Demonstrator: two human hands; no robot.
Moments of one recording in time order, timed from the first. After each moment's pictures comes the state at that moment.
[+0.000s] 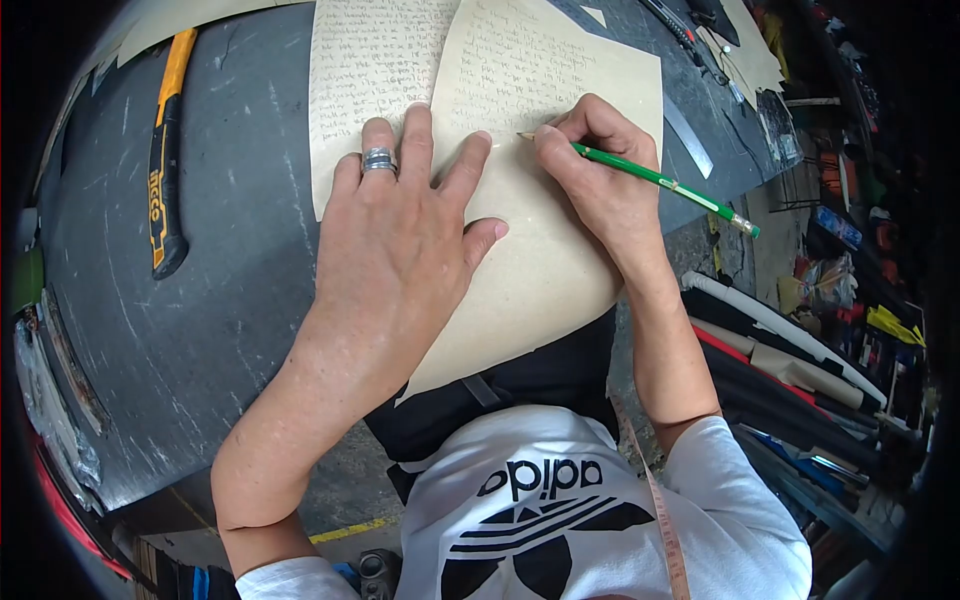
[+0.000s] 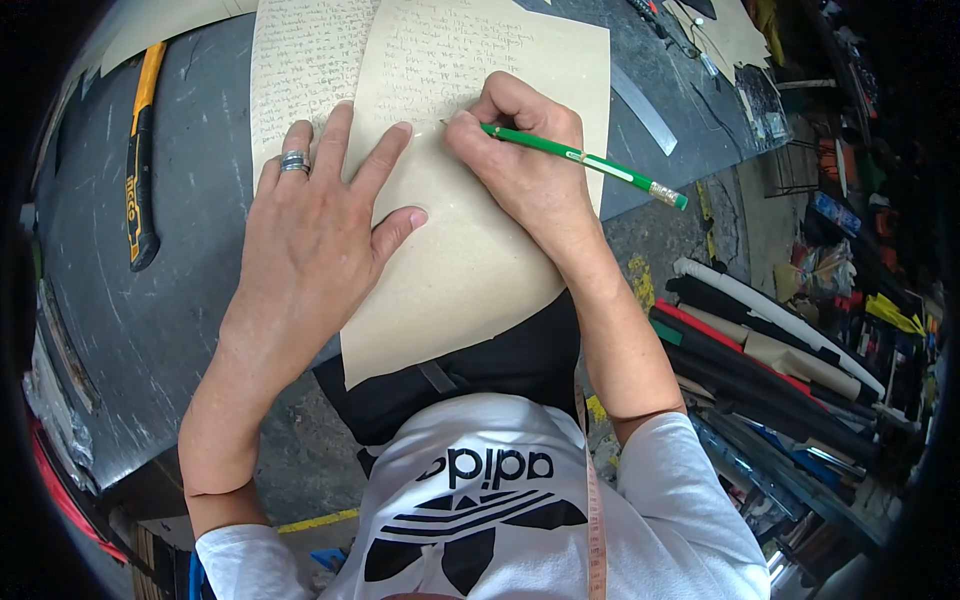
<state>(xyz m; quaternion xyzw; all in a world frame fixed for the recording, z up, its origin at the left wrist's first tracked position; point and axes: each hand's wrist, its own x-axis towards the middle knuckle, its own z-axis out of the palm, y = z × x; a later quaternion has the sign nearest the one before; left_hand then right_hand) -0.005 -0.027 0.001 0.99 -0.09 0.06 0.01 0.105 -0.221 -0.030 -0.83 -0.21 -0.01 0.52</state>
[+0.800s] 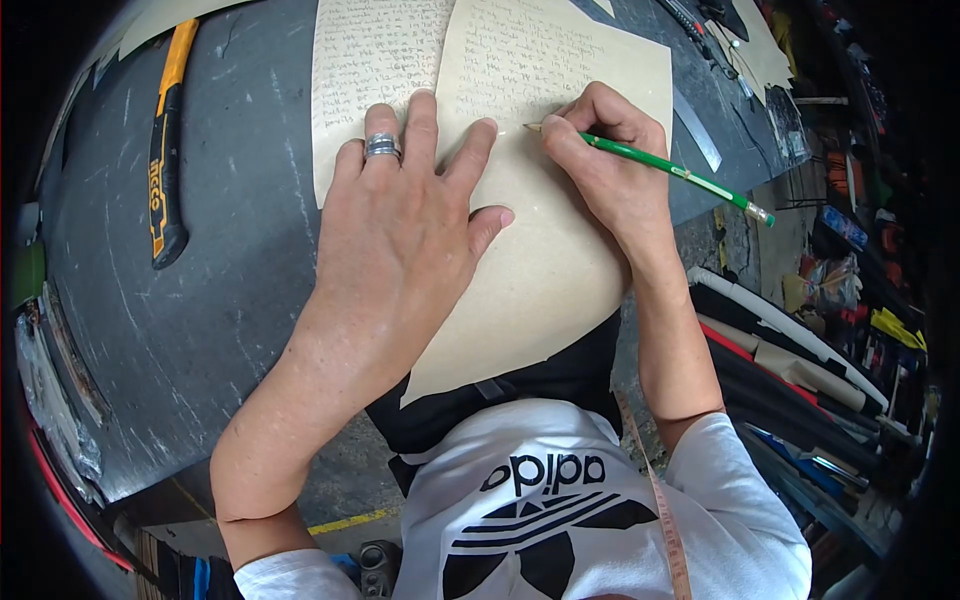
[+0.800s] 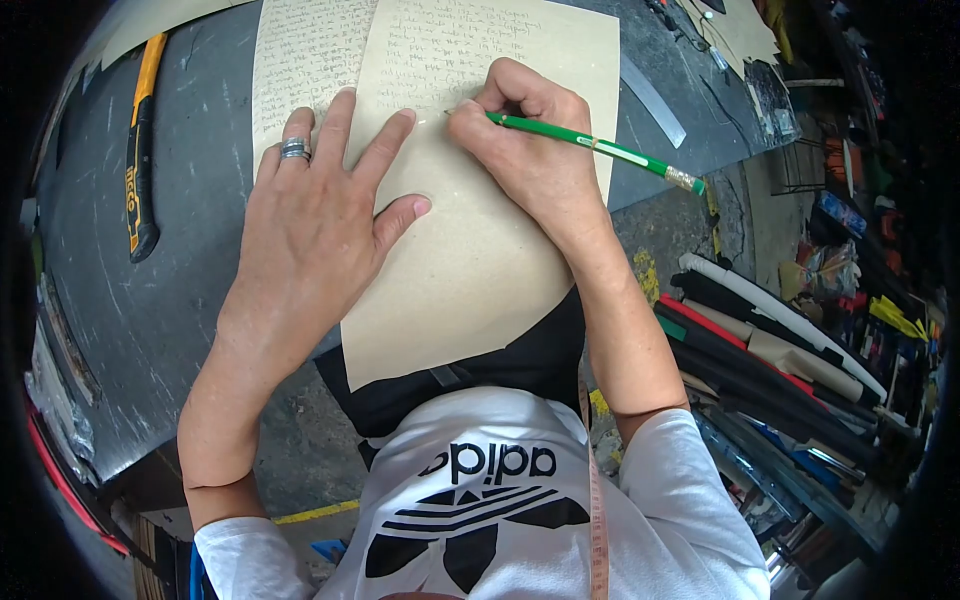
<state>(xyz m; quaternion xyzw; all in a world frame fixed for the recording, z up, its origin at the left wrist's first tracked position) -0.005 -0.027 0.000 0.99 -0.09 0.05 0.03 0.106 -0.223 -0.028 -0.84 -0.22 -0.01 0.50</state>
